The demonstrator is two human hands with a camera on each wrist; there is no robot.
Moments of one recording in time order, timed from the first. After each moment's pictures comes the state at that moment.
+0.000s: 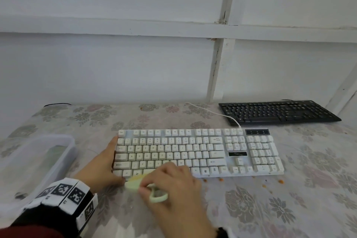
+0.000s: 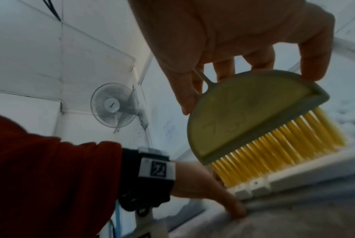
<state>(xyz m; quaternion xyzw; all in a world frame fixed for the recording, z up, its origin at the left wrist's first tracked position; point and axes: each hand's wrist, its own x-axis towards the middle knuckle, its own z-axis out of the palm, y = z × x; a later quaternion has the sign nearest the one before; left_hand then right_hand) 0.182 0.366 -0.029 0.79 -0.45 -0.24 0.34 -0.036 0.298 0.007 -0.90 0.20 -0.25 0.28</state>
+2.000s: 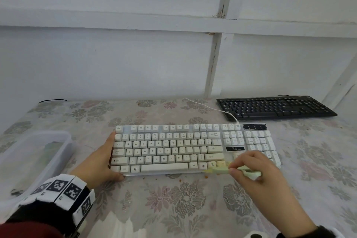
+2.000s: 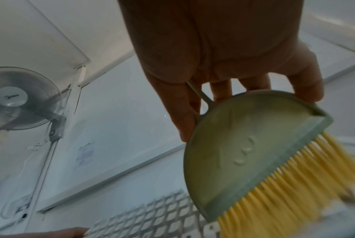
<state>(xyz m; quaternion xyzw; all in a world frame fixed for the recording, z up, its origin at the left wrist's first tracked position) 0.175 0.365 -0.019 0.84 -0.43 -0.22 0.26 -0.142 0.203 0.011 -0.84 0.36 -0.28 0.30</state>
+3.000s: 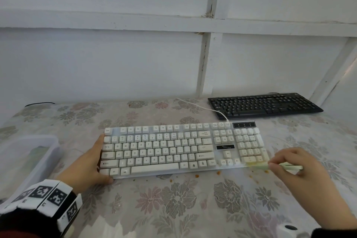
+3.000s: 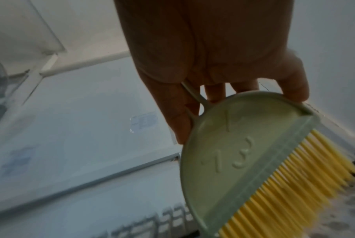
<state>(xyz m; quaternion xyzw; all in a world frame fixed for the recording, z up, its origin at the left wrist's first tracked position) 0.178 0.364 -0.025 0.84 -0.42 -0.23 0.27 -0.209 0.156 0.015 -0.81 0.43 -0.32 0.24</state>
